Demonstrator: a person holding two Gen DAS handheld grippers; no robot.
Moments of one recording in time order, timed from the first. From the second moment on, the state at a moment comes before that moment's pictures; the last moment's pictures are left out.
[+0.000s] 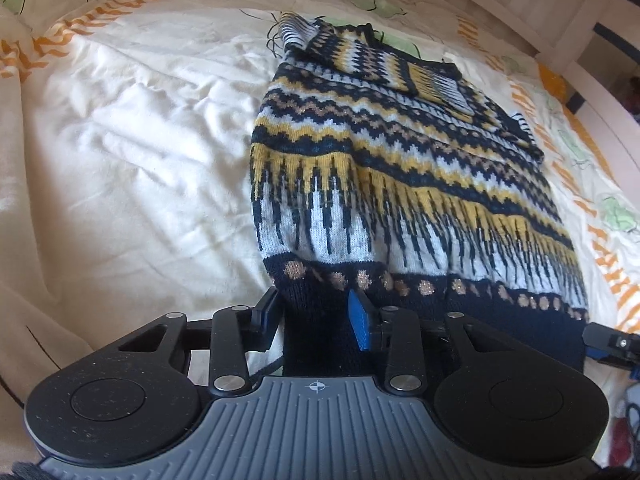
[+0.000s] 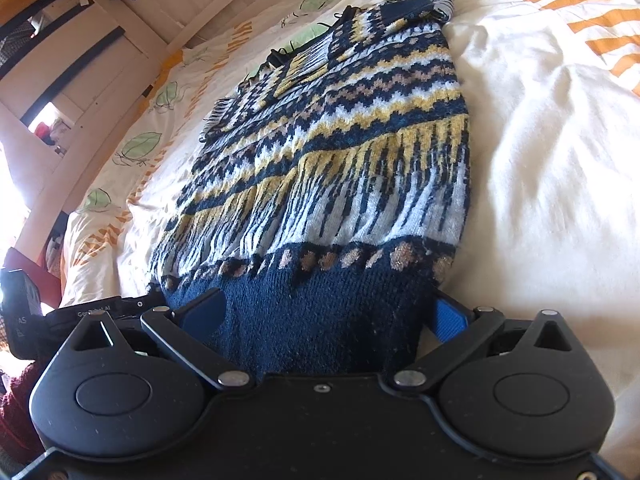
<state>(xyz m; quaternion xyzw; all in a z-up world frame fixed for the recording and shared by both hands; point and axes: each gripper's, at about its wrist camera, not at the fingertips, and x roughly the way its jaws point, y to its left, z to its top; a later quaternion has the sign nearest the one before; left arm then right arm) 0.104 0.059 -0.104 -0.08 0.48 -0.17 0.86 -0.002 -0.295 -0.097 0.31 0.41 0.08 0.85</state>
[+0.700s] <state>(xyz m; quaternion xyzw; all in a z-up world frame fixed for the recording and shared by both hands) 0.109 0.073 -0.109 -0.18 0.47 -0.19 0.84 -0.005 -0.302 -0.099 0.34 0.40 0.08 0.85</state>
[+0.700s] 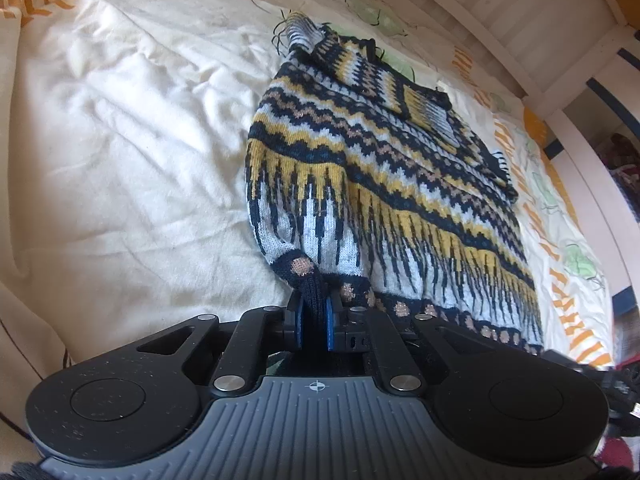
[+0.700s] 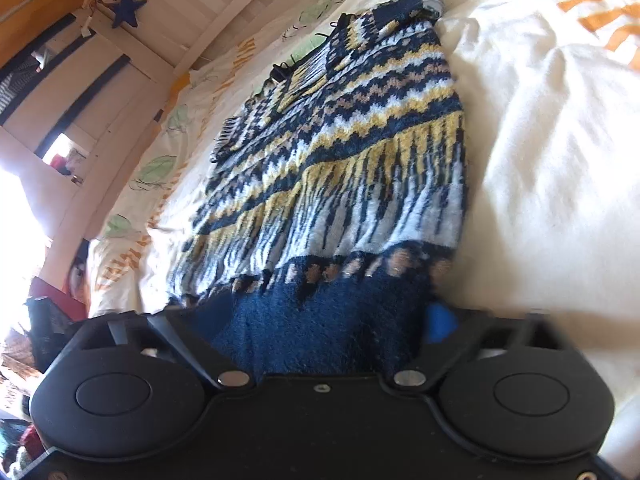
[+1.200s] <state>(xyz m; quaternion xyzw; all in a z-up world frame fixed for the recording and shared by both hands) 0.107 0.088 -0.063 -0.25 0.39 -0.21 0.86 -0.003 -0.320 -0.061 0.38 0.30 0.09 0.87</state>
